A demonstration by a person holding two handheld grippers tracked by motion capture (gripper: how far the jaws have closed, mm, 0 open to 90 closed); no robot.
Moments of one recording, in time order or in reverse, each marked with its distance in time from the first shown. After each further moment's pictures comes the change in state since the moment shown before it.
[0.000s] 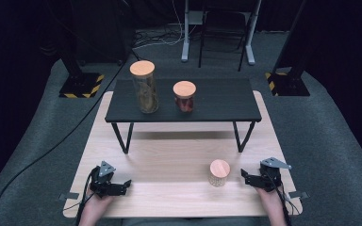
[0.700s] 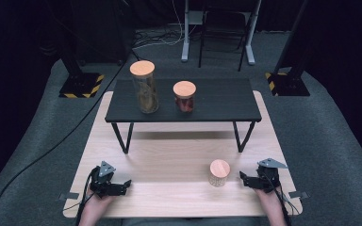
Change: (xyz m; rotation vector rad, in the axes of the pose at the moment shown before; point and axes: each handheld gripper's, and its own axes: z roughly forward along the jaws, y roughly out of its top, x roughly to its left) left arm 0.000 0.000 0.000 0.002 0.000 0.002; right arm 0.005 -0.001 0.002 0.059 -0.002 -0.024
